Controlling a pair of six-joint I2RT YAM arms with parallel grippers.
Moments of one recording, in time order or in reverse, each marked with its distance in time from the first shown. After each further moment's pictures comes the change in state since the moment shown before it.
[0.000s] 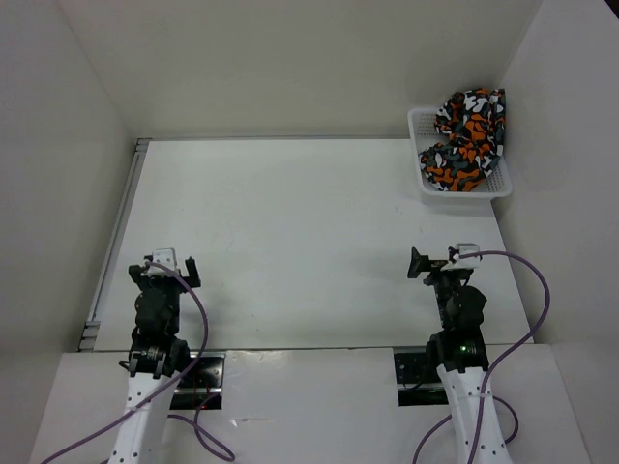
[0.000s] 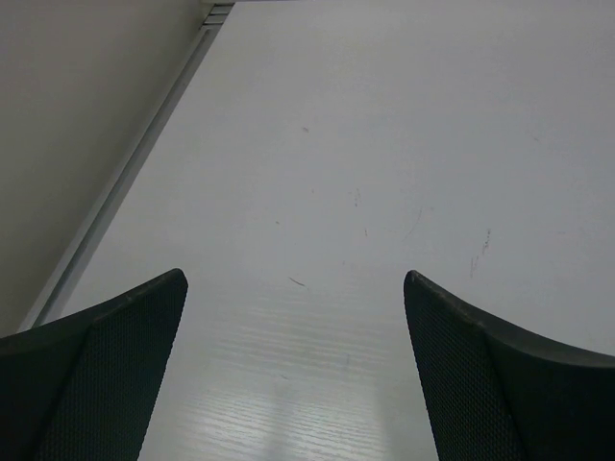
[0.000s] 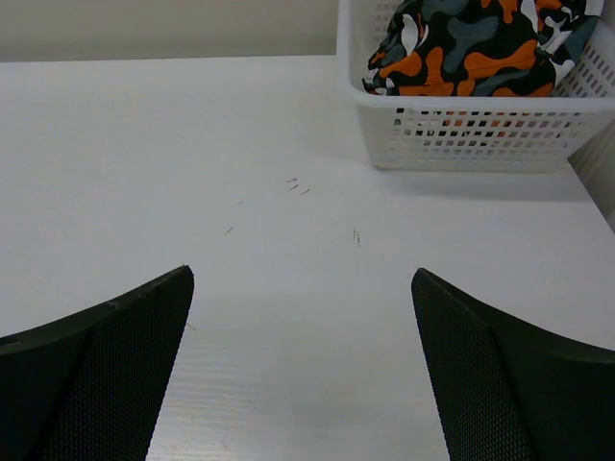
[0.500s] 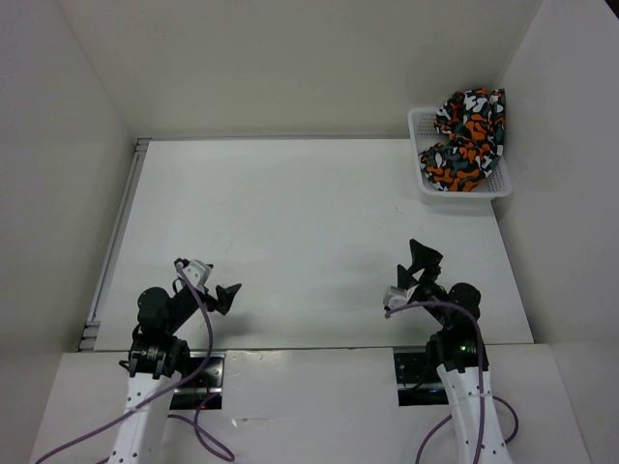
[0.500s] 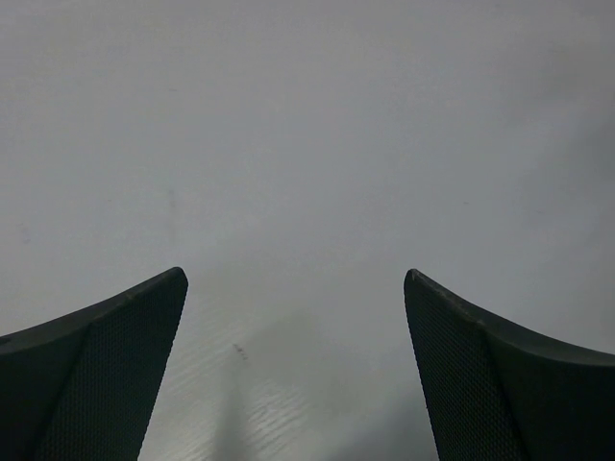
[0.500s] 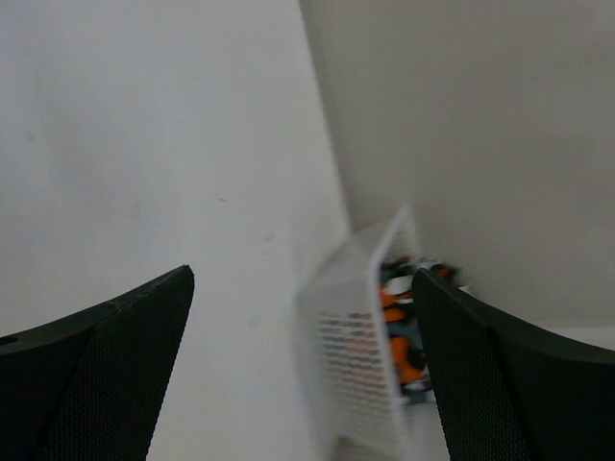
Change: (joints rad) left arm -0.002 -0.001 0.006 -0.065 0.688 0.001; right arm 0.002 0.000 -0.005 -0.136 -0.602 -1.177
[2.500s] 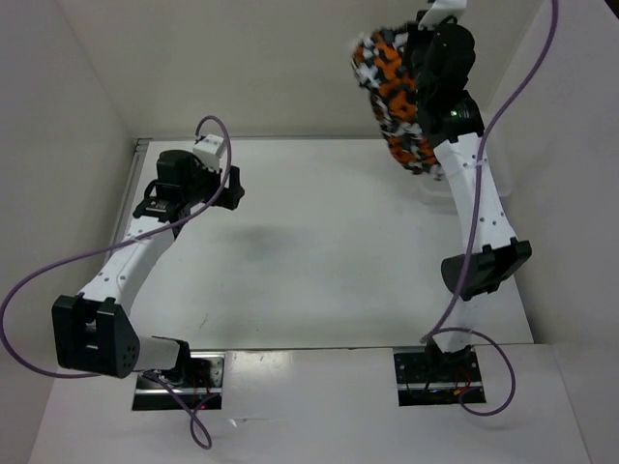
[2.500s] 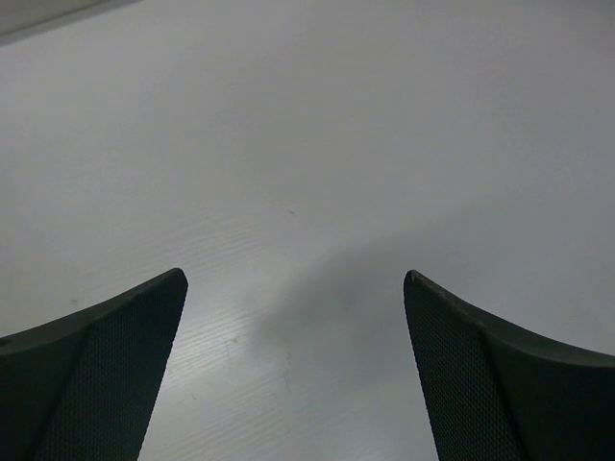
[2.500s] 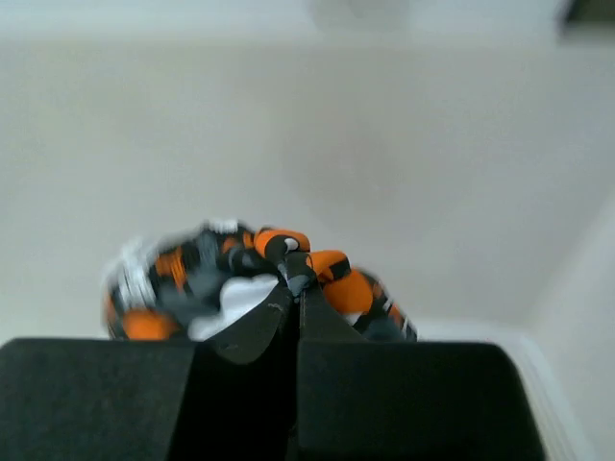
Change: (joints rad) left arm -0.092 1.352 1.061 -0.088 -0.155 -0.002; right arm 0.166 1.855 2.167 -0.107 0.916 1.053
